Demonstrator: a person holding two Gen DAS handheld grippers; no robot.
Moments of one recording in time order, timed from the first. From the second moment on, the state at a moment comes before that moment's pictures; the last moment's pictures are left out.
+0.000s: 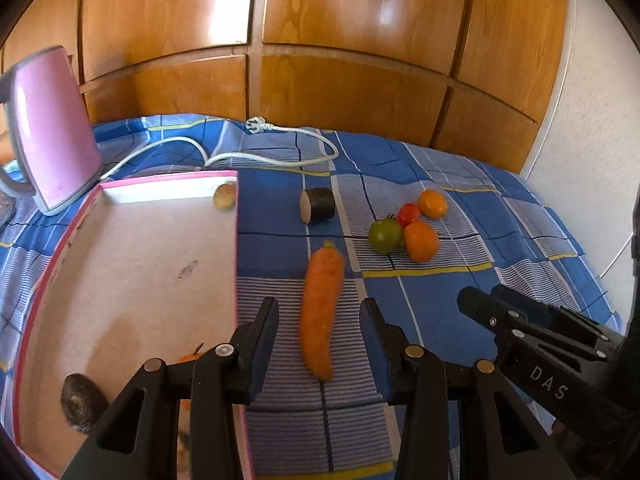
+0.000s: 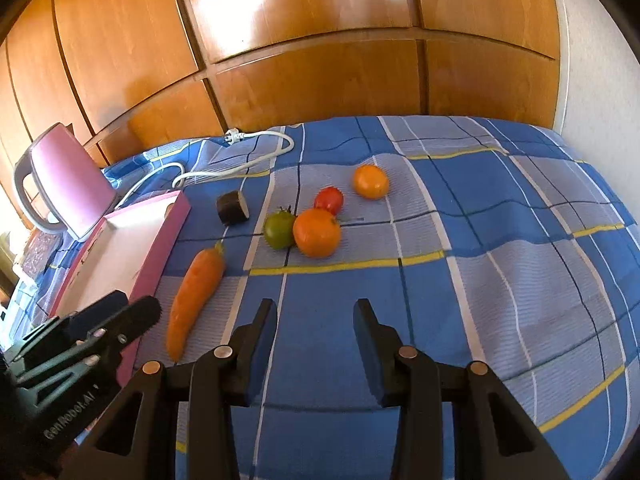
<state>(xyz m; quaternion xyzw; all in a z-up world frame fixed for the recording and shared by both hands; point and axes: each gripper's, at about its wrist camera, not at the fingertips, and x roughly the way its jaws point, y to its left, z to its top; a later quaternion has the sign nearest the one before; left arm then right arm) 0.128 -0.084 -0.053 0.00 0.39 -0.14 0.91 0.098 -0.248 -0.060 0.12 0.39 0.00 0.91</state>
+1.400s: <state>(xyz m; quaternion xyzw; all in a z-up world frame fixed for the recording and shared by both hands) 0.149 -0.116 -0.084 -0.01 0.42 -0.17 0.89 0.144 -0.259 -0.089 0.11 0.43 0.03 0.89</state>
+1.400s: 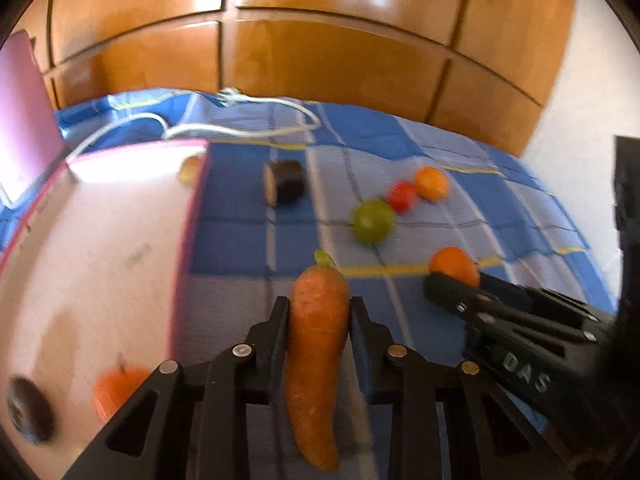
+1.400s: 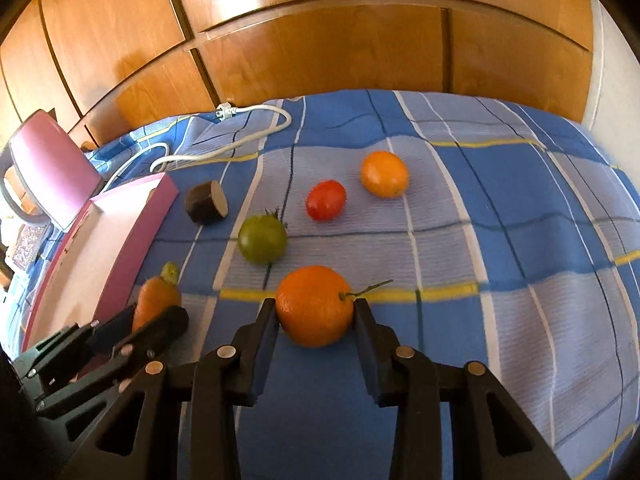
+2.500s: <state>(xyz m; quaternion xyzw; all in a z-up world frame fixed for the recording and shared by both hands) 0.086 -0.122 -0.090 0.01 0.42 -0.17 0.89 0.082 -0.267 -0.094 0.09 0.42 0.01 0.90</state>
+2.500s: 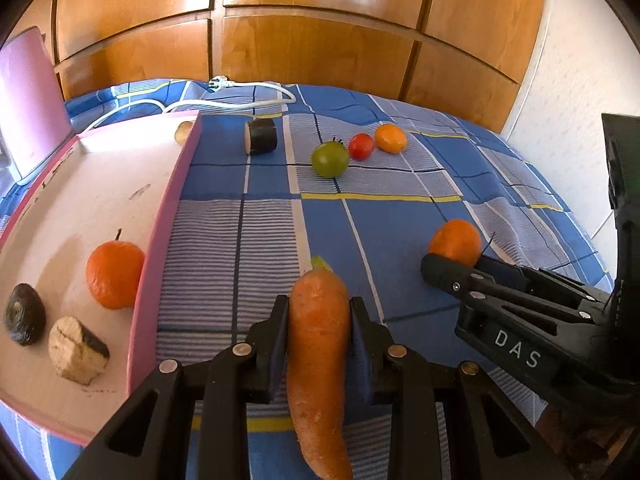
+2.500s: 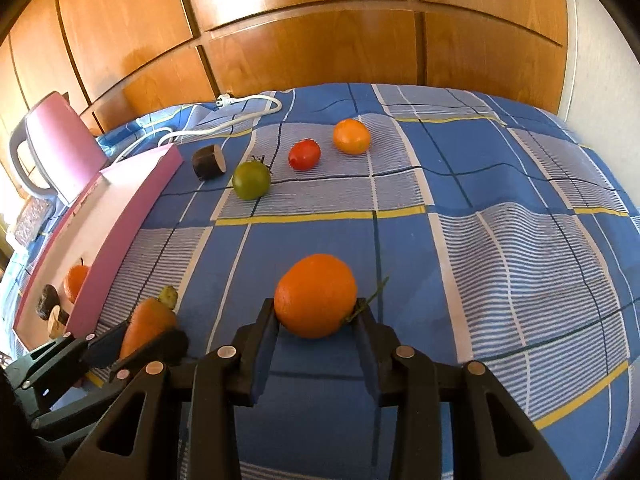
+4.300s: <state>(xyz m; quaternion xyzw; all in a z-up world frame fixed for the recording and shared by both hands) 0.050 -0.044 -0.033 -0.06 0.35 -0.12 0.93 0.043 -0.205 -0.052 0.07 0.40 0.08 0.91</state>
